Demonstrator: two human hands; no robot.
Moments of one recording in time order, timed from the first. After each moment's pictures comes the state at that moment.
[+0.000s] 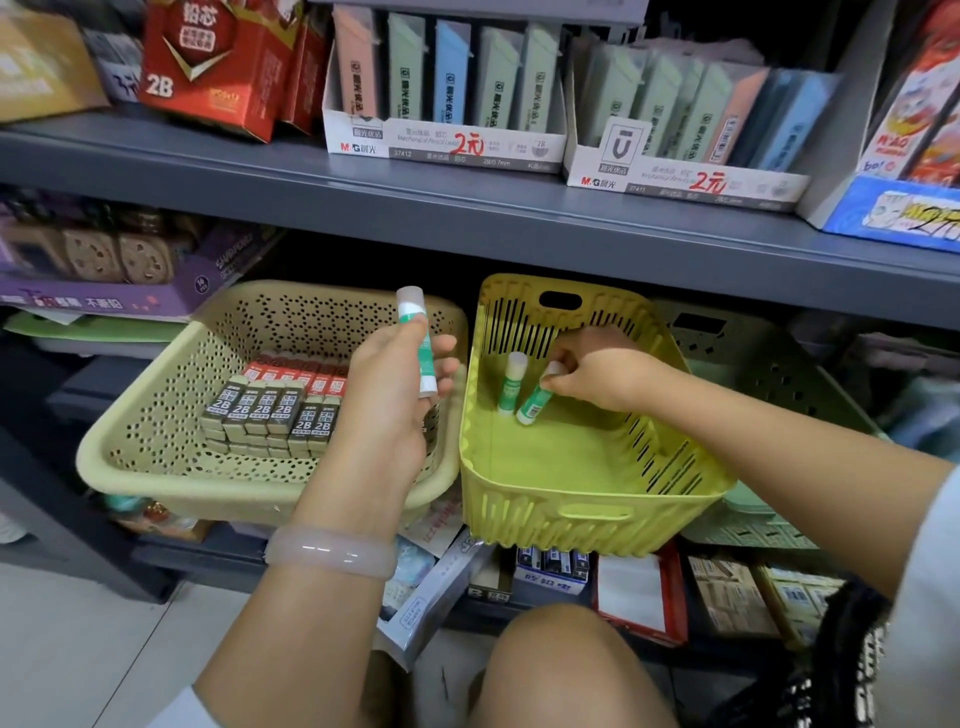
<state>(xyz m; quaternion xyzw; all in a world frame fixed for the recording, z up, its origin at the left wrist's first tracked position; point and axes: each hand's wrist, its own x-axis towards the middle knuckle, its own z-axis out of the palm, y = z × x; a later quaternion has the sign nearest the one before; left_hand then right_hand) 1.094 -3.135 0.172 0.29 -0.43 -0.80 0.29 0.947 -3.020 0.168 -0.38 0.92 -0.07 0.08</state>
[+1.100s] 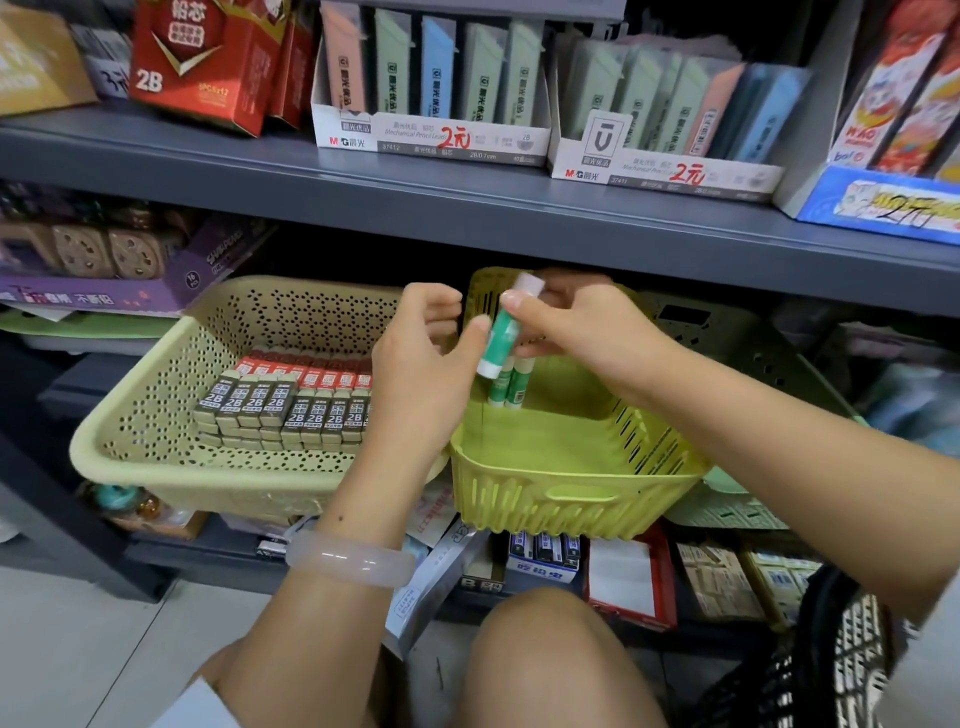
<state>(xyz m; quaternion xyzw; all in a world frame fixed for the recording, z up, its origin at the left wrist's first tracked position) 1.092 -3.116 0.168 0.20 -0.72 -0.54 0.39 0.986 -3.017 0.197 -0.38 0.72 -0.55 0.19</state>
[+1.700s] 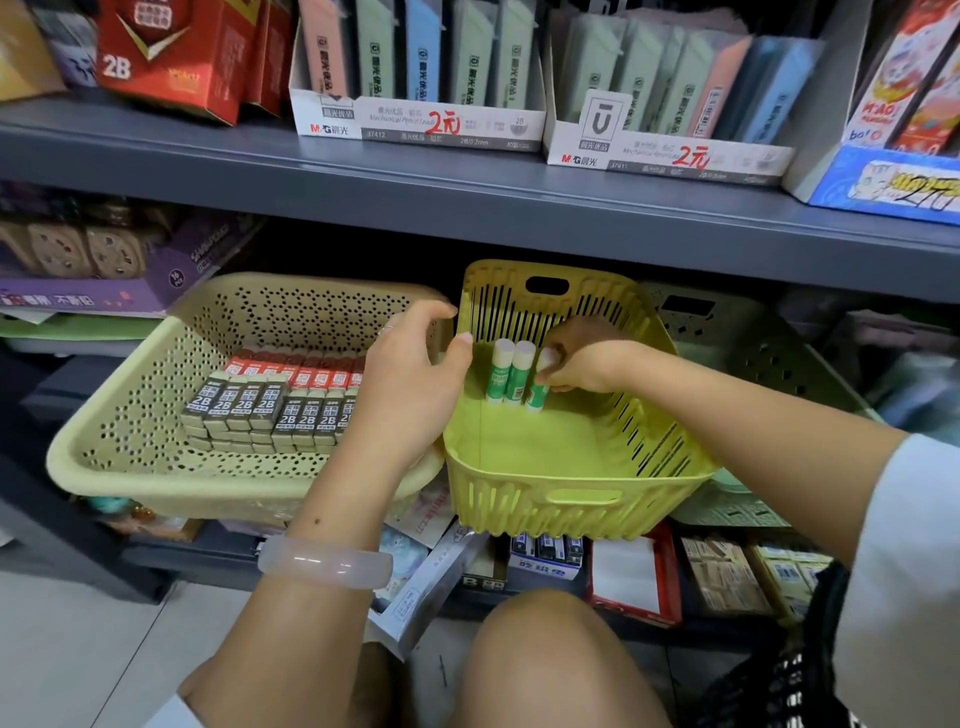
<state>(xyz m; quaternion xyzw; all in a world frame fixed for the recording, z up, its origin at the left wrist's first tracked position) 1.092 -3.128 0.159 0.23 -0.82 -0.45 0.27 0.929 -3.022 0.154 -0.36 0.92 -0.03 0.12</state>
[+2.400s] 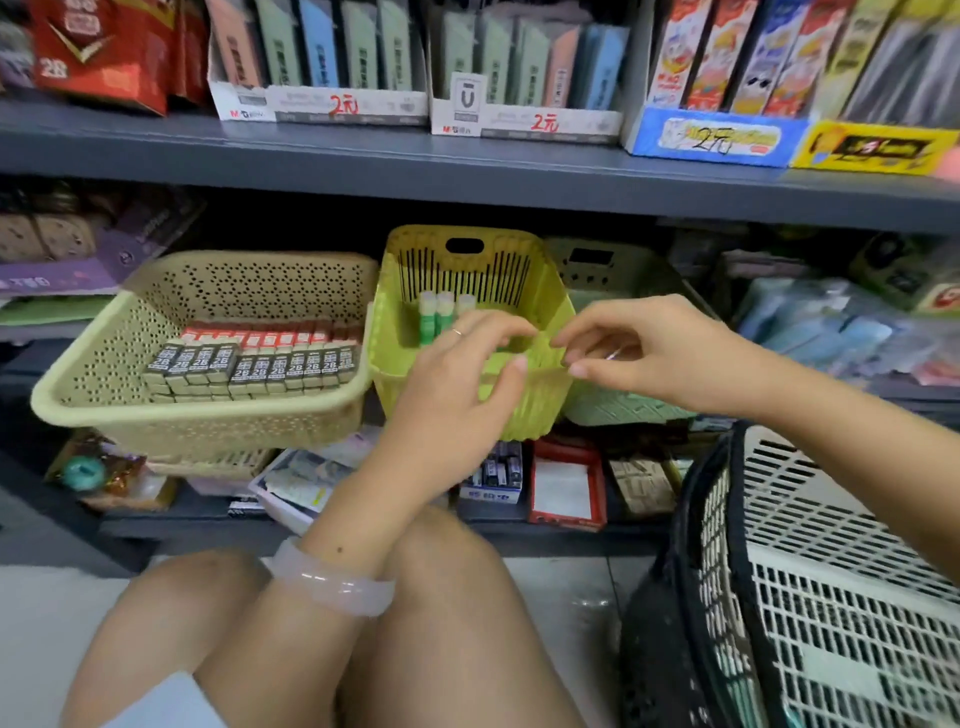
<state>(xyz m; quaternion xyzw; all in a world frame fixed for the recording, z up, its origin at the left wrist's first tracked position) 1.146 -3.018 0.175 -0.03 -0.87 -0.38 0.30 1.043 -2.860 0.224 -0.45 0.85 -0.25 0.09</state>
